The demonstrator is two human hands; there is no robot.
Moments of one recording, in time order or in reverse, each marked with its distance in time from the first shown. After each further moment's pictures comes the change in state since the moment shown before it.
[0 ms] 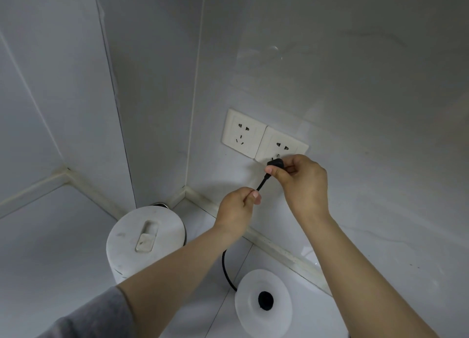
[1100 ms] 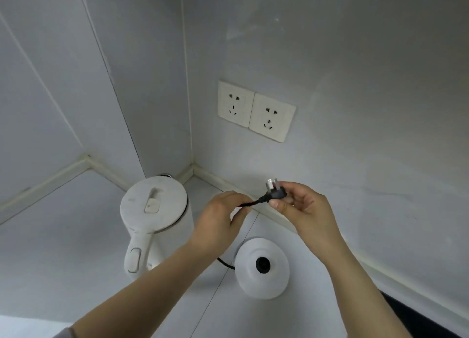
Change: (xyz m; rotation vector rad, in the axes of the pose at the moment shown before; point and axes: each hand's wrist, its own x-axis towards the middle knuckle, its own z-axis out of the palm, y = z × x) left_hand -0.100 -0.010 -0.020 0.463 0.023 0.389; right_hand -0.114 0.035 -0.048 0.560 -0.339 0.190
